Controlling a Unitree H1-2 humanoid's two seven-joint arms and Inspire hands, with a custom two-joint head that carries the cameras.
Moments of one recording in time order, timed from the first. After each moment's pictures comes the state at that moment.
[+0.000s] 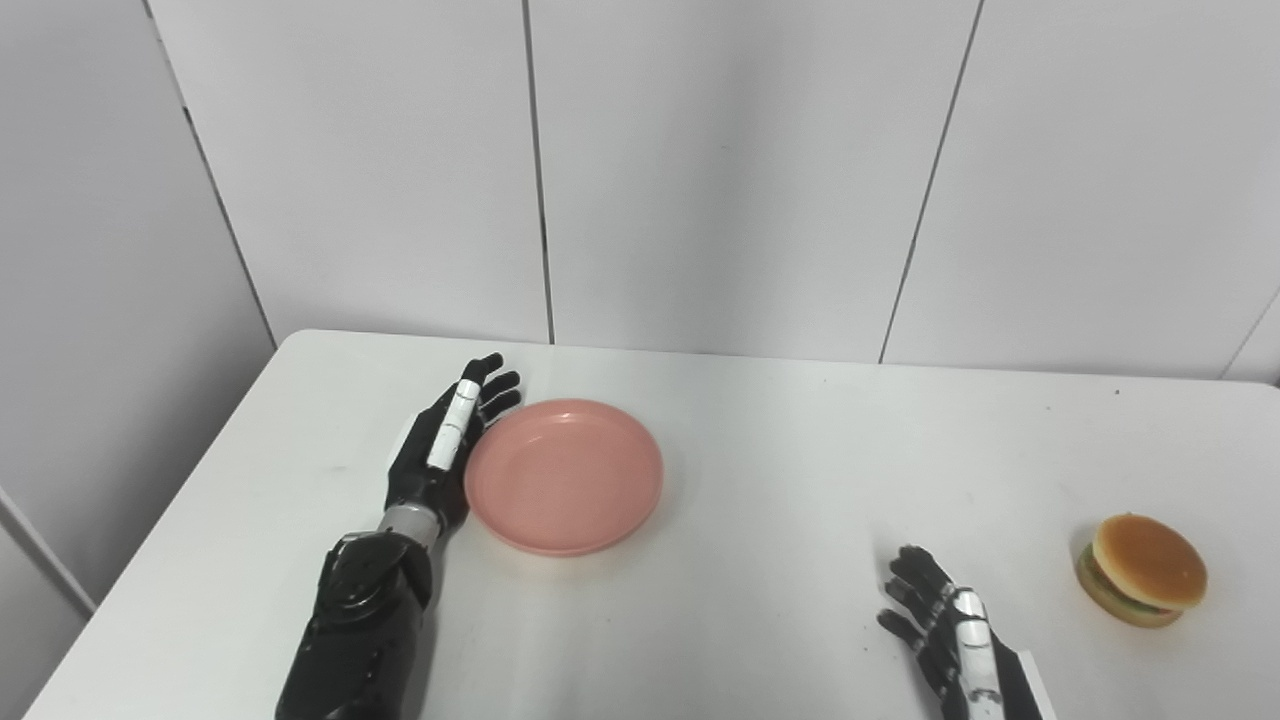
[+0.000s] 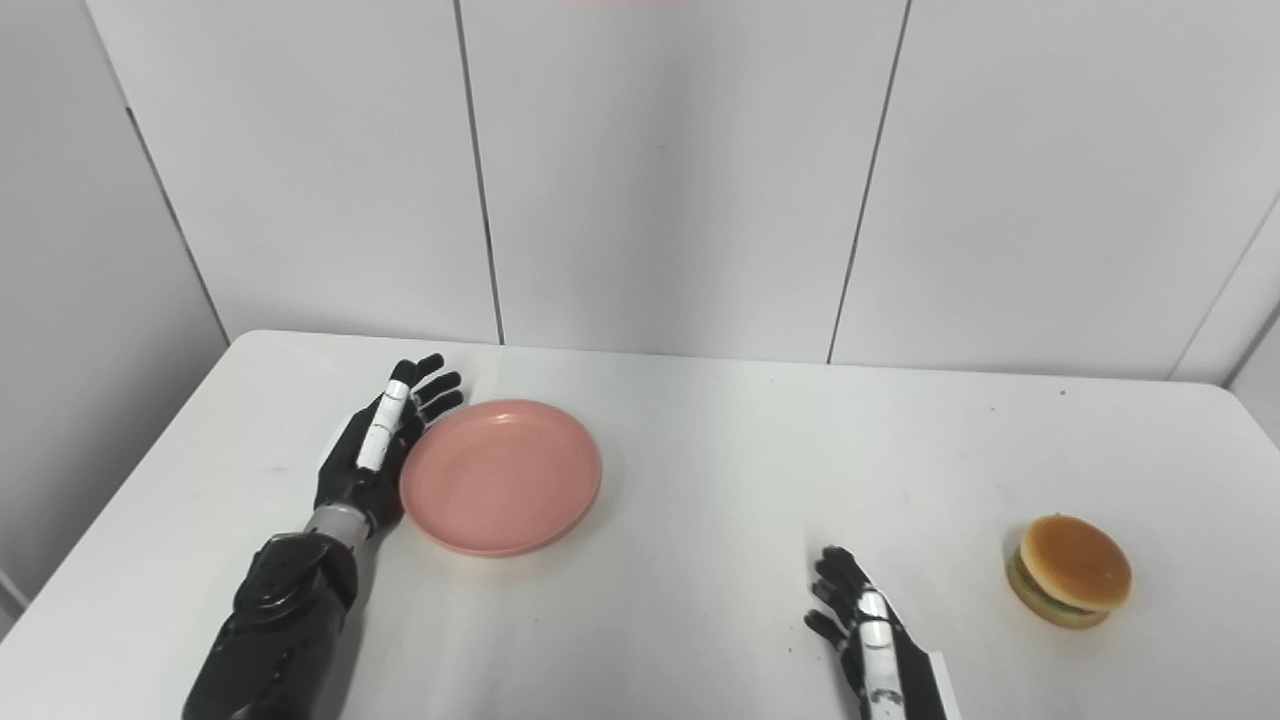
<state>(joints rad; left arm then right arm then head) -0.55 0.09 0.12 0.53 -0.23 0.03 -0.13 0.16 0.00 0.06 -0.33 0.10 0.15 -0.04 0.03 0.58</state>
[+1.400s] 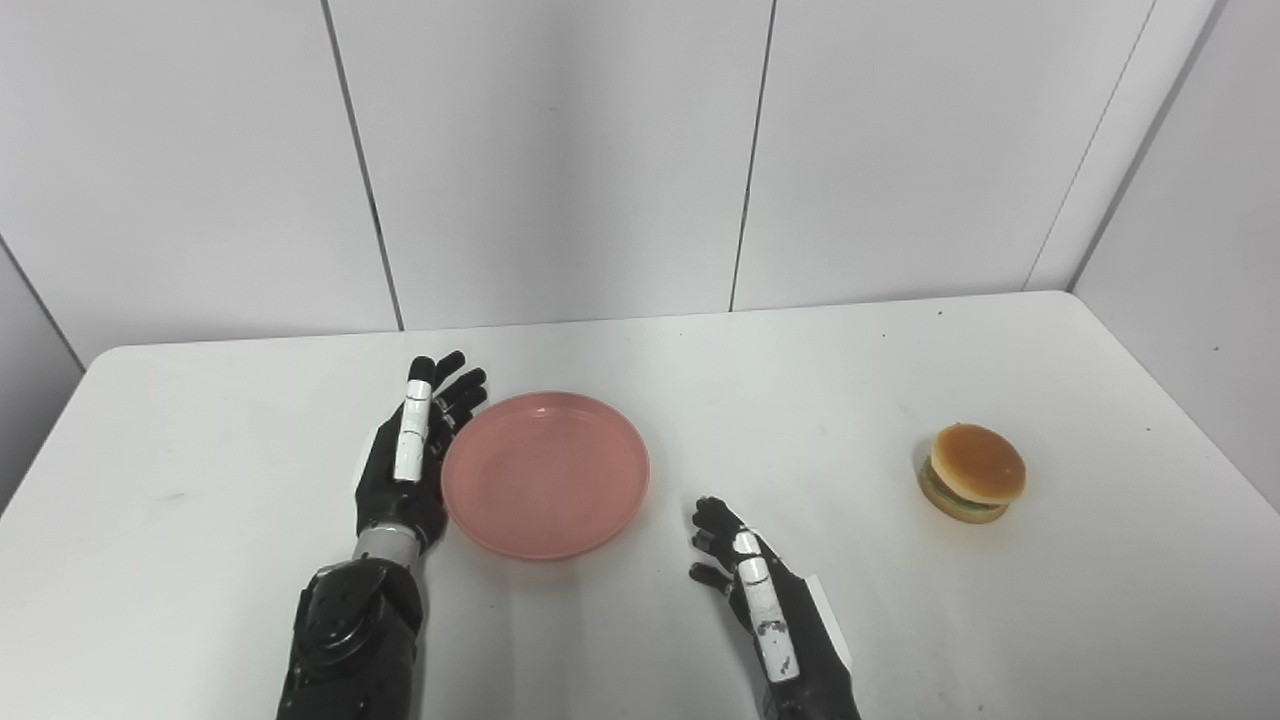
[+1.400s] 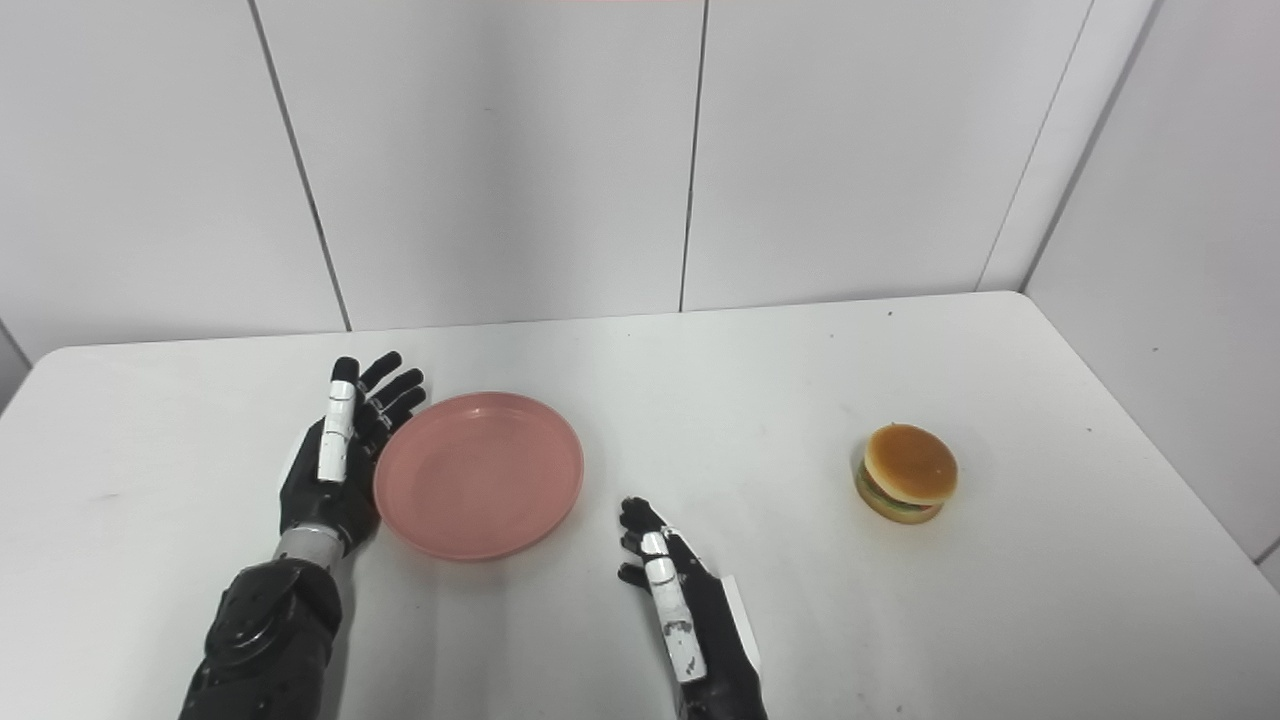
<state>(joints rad) -0.52 -0.08 0.06 0.44 -0.21 0.09 -0.06 0.17 0.05 0.21 -0.34 -0.01 0.18 -0.16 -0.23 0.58</state>
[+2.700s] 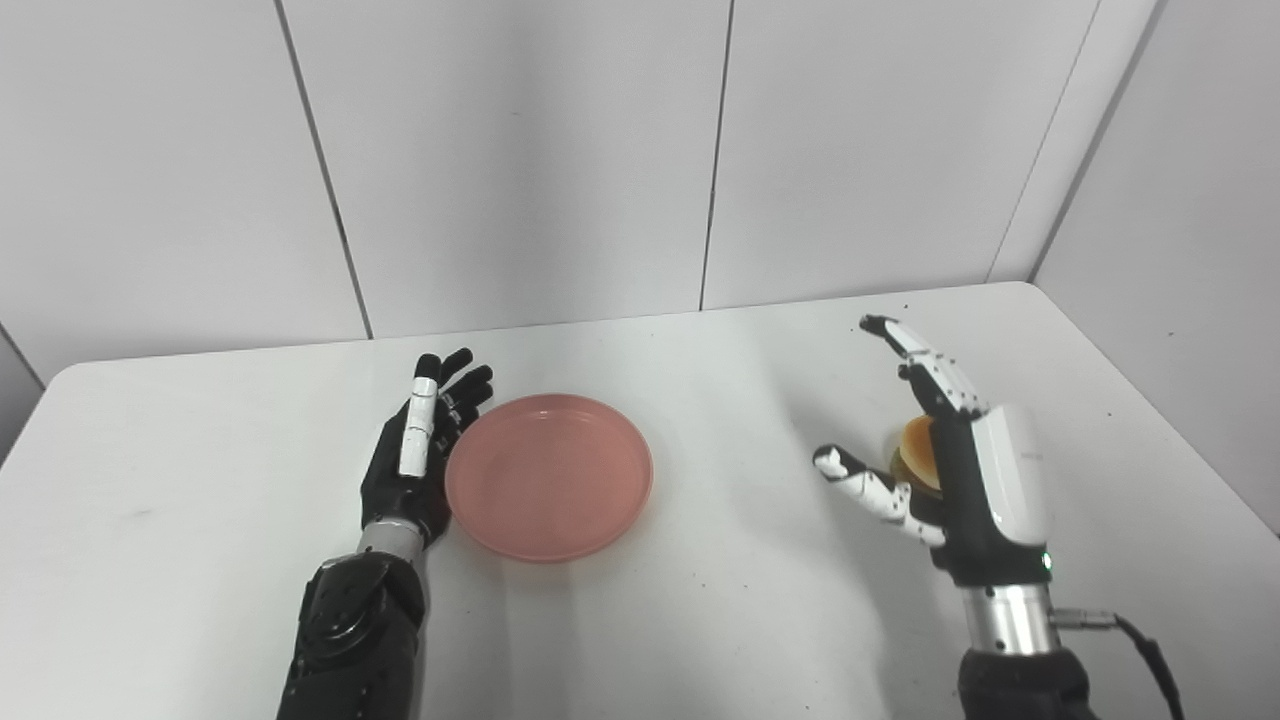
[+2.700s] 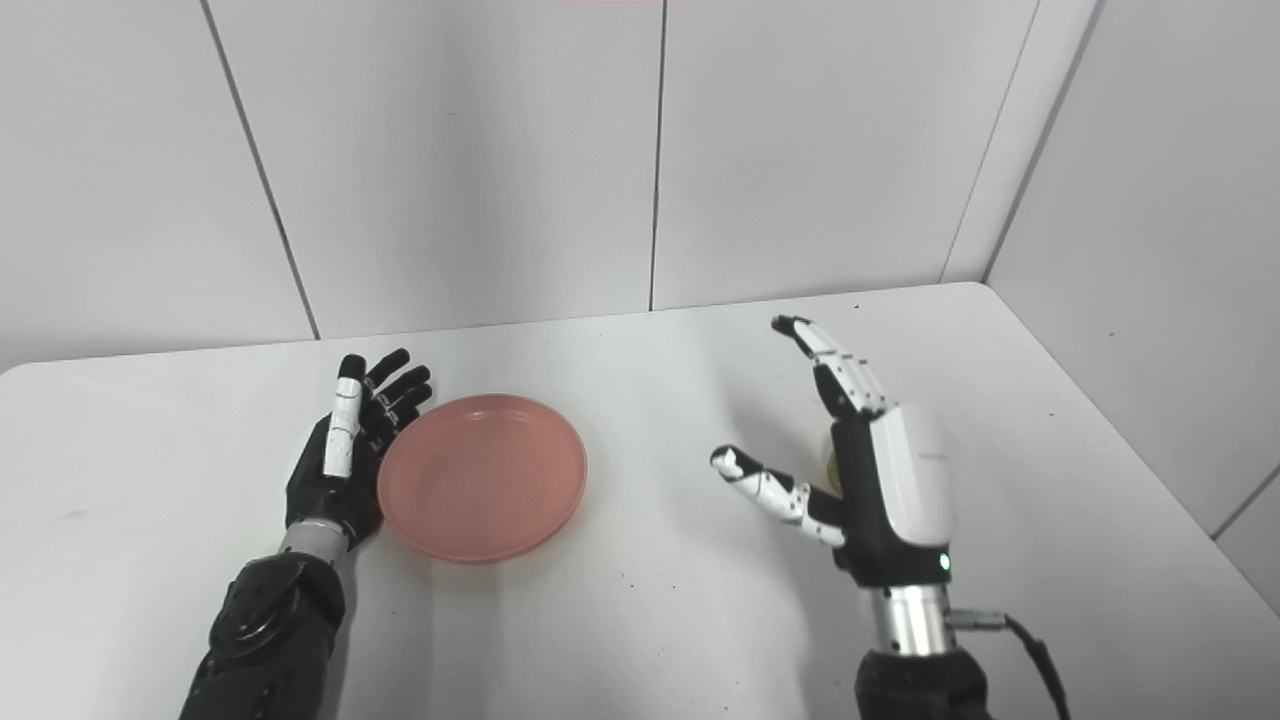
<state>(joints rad) -0.56 -0.09 0.07 0.52 -0.21 0.05 -0.09 -0.06 -0.21 -0.09 -0.39 -0.73 -0.05 -0.19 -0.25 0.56</state>
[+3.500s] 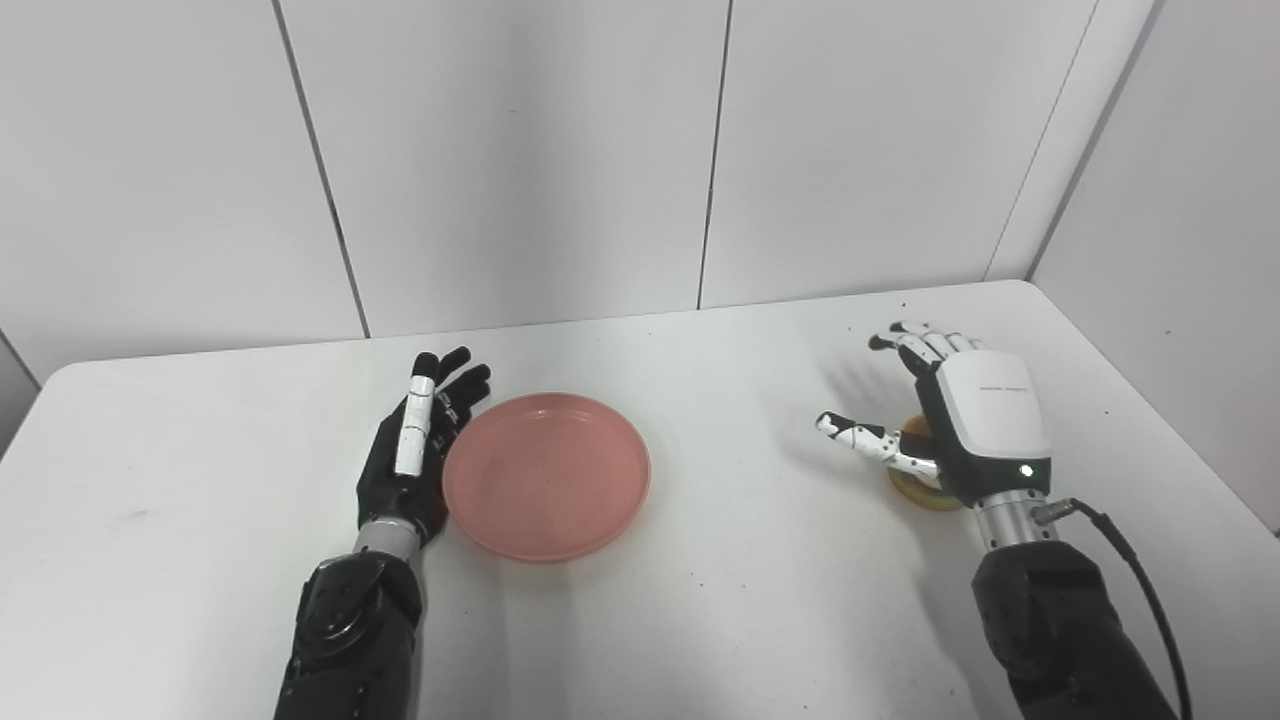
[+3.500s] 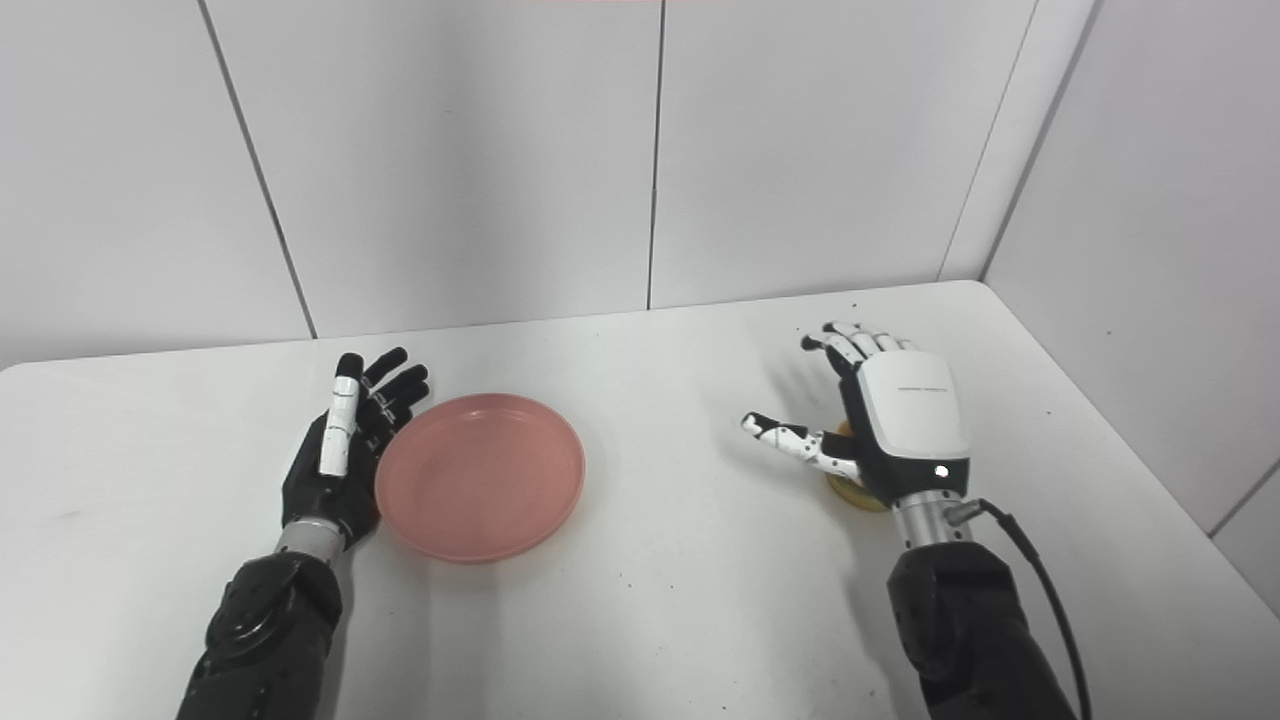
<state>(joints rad) -0.56 -0.09 0.08 0.52 -0.21 0.06 -0.09 -0.22 -0.42 -0.06 0.02 -1.00 0.07 -0.18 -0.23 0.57</state>
